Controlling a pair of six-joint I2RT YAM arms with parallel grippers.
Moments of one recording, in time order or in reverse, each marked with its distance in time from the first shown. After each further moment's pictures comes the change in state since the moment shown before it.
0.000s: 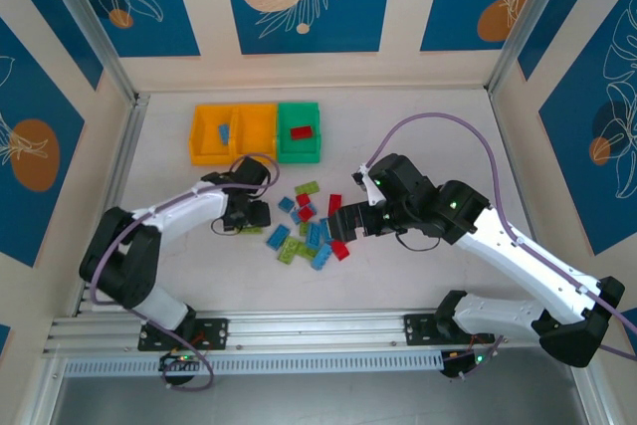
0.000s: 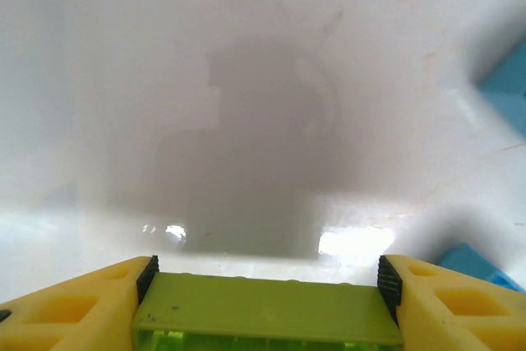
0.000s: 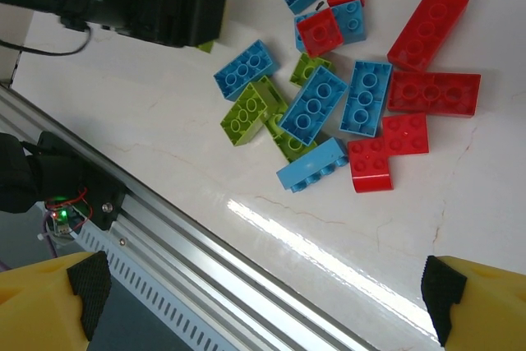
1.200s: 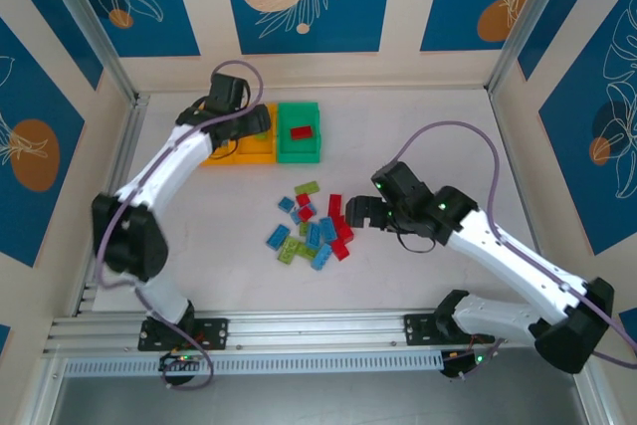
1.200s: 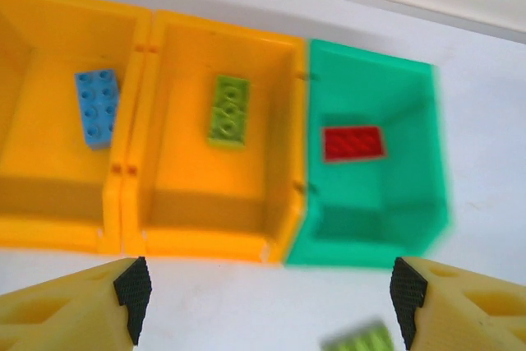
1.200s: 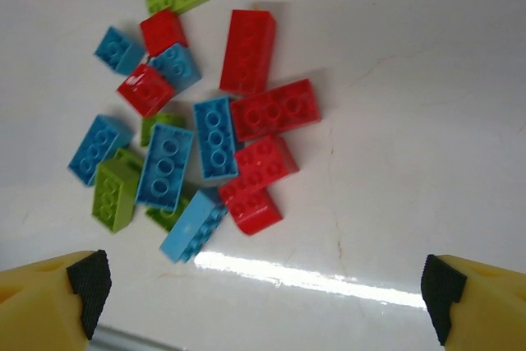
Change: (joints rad) left arm 0.161 0.121 0.565 0.106 0.010 0.166; right arm -0.116 0.020 -0.182 0.097 0.216 0.186
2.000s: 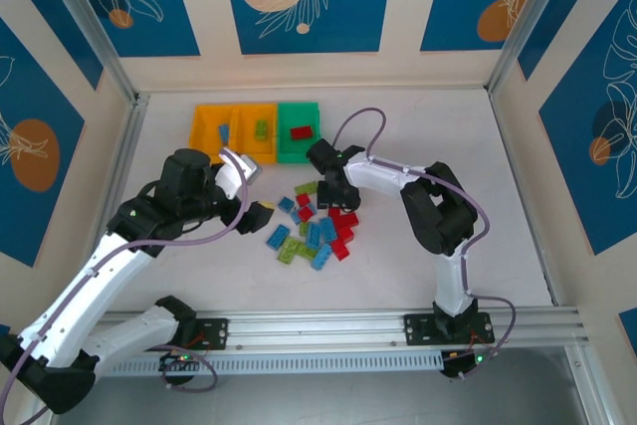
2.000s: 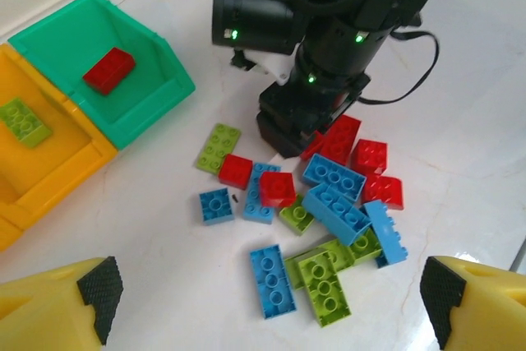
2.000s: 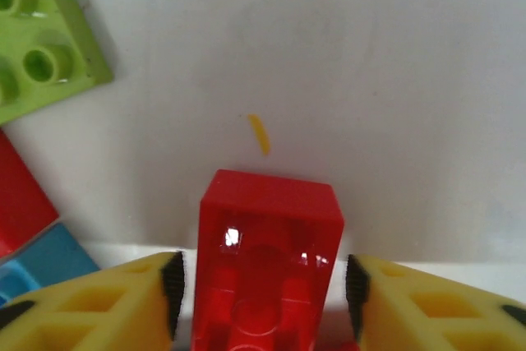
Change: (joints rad) left arm -0.190 -0.728 -0.460 -0.145 0.311 0.626; right arm -0.057 0.898 0.403 0.114 -0.009 -0.064
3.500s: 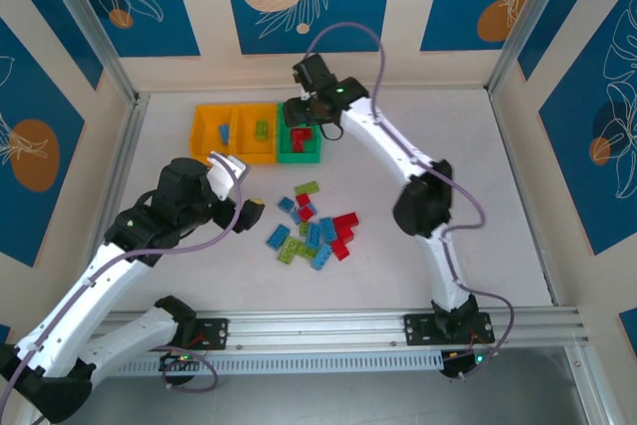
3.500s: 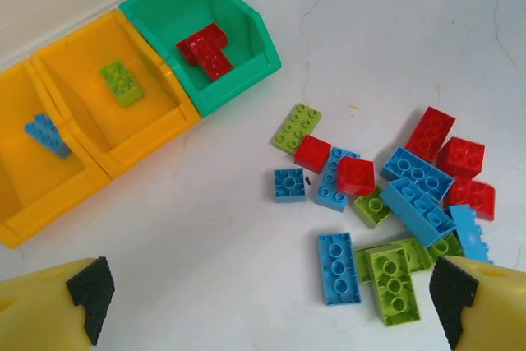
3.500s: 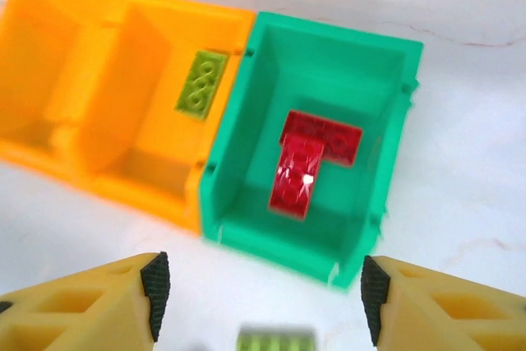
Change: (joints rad) left arm 0.000 -0.037 -0.046 0.015 -0.210 -0.093; right arm -0.055 0.127 0.827 -0.153 -0.026 -0.336
